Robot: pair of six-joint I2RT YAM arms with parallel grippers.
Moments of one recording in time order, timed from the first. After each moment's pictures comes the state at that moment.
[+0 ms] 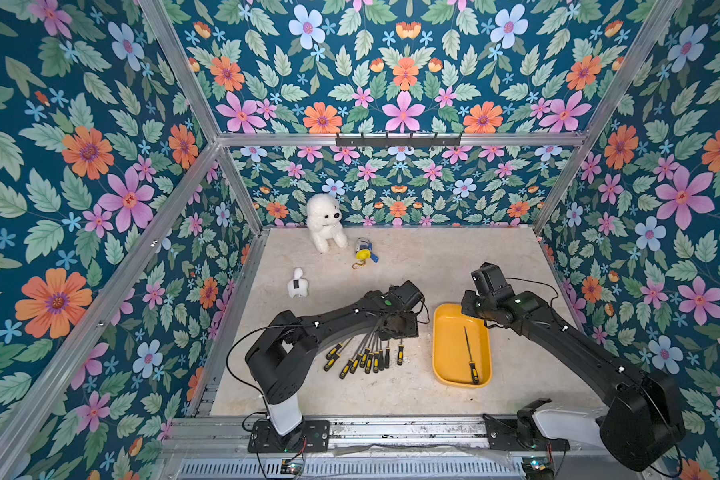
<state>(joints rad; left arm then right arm) -0.94 1.77 1.22 -0.67 0.03 -0.90 0.48 1.28 0.94 -0.65 0.12 0.60</state>
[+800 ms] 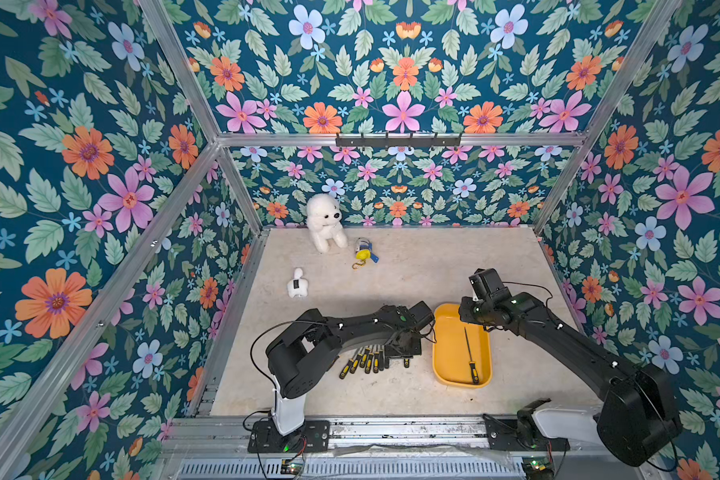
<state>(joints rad) -1.03 1.86 1.20 -0.67 0.05 -0.94 0.48 1.29 0.91 -0.65 0.04 0.55</state>
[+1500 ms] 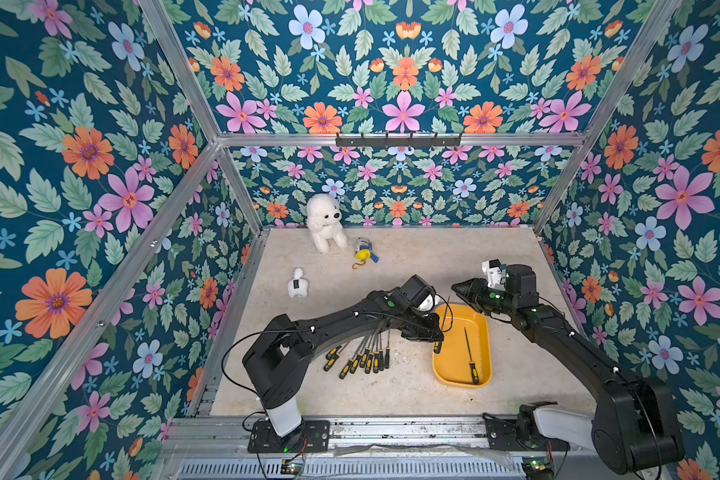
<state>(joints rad) -0.96 1.73 1.27 -0.47 0.49 -0.72 0.22 1.25 0.72 -0.05 -0.64 0.87</state>
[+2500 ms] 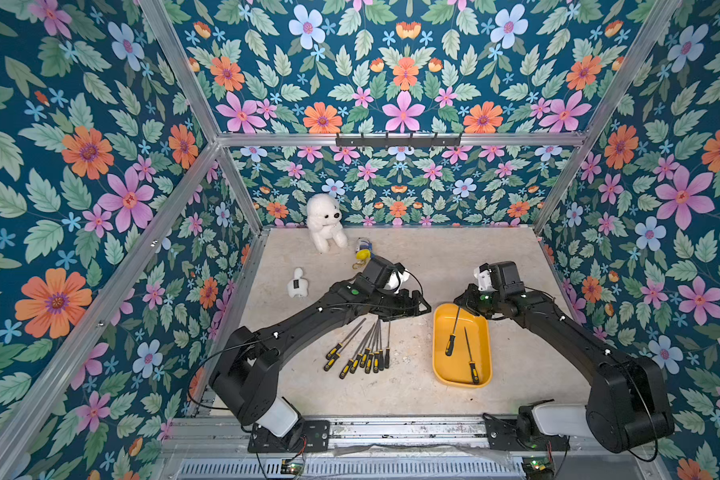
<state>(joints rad) -0.74 1.53 1.16 -0.41 0.53 -0.71 0.30 1.36 0.89 -0.48 -0.37 0.65</state>
